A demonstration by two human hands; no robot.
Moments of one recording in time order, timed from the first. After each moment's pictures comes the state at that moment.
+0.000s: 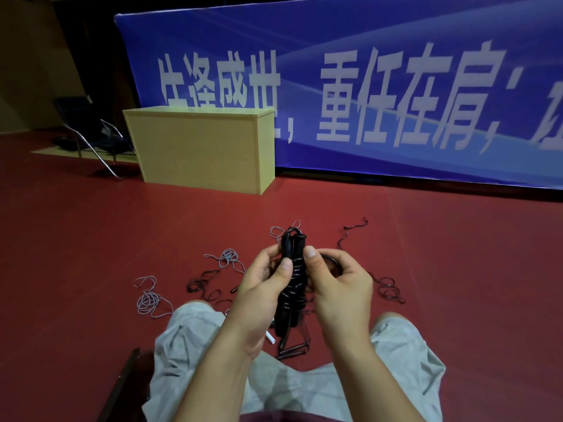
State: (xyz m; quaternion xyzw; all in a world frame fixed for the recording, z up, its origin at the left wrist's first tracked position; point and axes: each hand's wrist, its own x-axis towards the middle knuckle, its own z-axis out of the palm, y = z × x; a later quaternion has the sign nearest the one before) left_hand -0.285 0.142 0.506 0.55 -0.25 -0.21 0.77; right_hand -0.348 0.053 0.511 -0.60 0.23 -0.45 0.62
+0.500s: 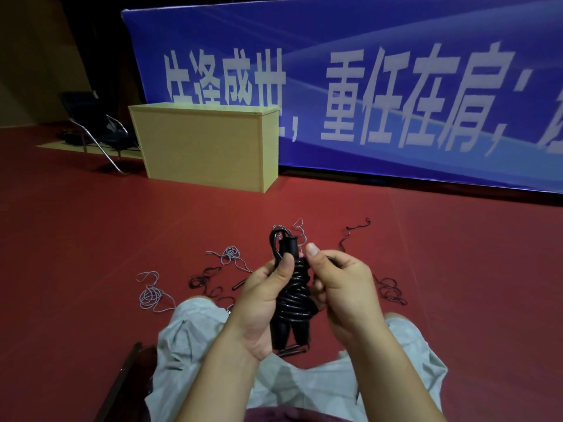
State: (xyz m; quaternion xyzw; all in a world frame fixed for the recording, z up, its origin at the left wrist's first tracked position) left_hand -0.290 0.145 0.506 0.34 -0.21 -0.39 0.83; right_hand -0.354 0.047 0.527 -0.56 0.17 -0.28 0.76
